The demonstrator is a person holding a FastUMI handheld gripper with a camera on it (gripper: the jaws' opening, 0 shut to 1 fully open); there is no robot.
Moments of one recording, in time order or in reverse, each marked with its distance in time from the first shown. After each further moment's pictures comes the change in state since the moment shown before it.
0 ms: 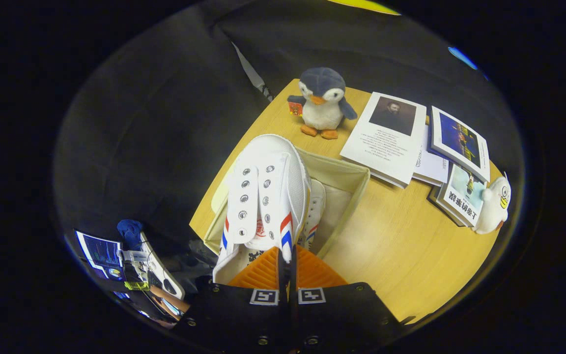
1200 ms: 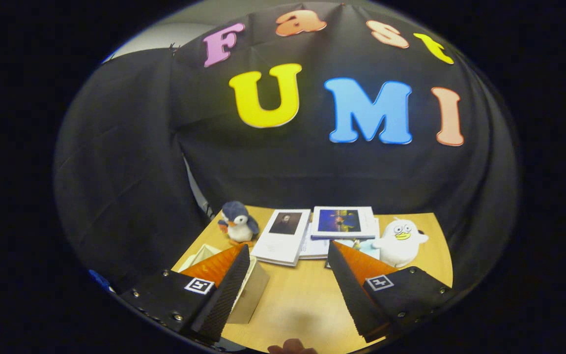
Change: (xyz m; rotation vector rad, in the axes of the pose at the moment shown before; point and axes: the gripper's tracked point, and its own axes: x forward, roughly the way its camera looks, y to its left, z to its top) arm -0.258 -0.135 -0.002 0.155 -0.915 -0.398
